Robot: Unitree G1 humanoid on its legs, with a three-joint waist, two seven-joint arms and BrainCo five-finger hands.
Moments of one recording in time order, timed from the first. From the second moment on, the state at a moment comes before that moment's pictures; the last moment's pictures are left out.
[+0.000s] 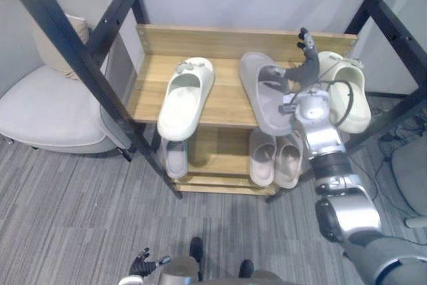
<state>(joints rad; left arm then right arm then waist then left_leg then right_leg) 0.17 0.17 0.00 0.97 -0.08 -0.10 0.05 -0.83 -0.26 -0.04 0.50 -0.24 0.03 -0.24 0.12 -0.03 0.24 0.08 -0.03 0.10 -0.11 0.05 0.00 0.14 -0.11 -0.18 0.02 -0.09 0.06</state>
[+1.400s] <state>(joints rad) 0.17 0.17 0.00 0.97 -0.12 -0.10 0.03 -0.96 -0.29 0.03 0.73 -0.17 0.02 -0.09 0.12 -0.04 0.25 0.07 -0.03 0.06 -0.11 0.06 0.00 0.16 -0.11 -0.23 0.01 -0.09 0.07</state>
